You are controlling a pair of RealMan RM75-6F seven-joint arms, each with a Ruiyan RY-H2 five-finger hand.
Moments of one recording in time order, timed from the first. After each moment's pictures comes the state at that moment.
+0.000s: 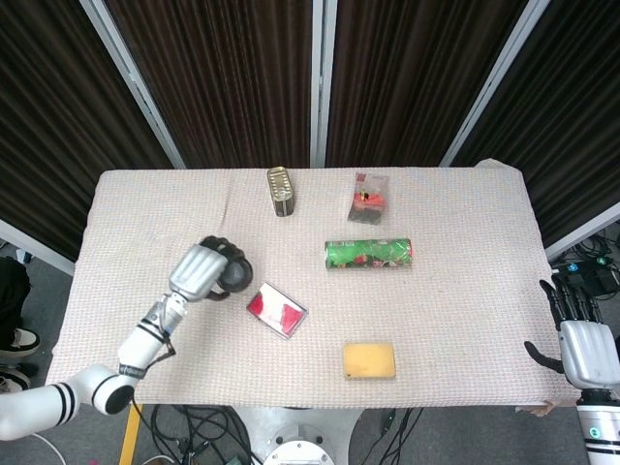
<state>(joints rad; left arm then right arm) -0.69 -1.49 -0.17 -1.42 1.29 0.98 0.25 0.07 -1.12 0.06 -1.59 -1.46 1.45 -0.02</state>
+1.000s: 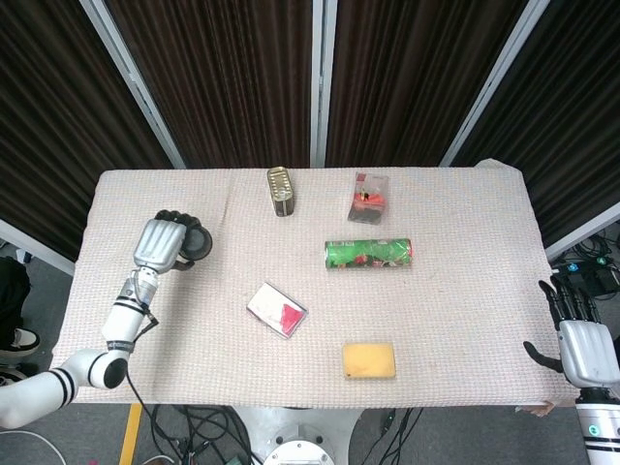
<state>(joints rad) -0.69 -1.52 -0.23 -1.22 1.15 0.97 0.27 0.08 -1.14 0.06 -1.54 -1.46 1.43 0.02</state>
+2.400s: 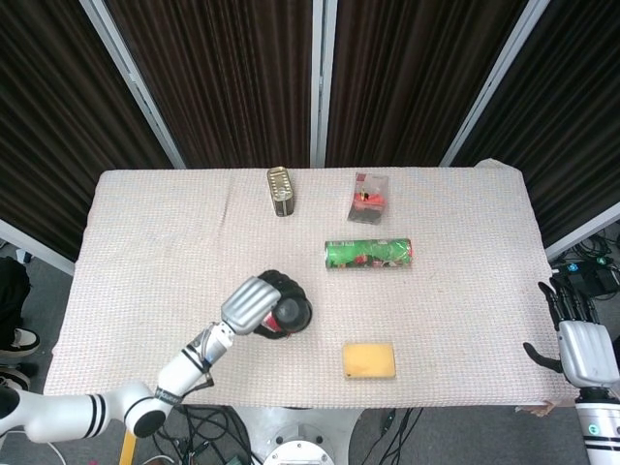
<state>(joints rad) -0.74 -1.60 -0.13 -1.62 1.41 1.00 0.14 0.08 -1.14 0.06 -1.52 -1.45 1.42 0.04</state>
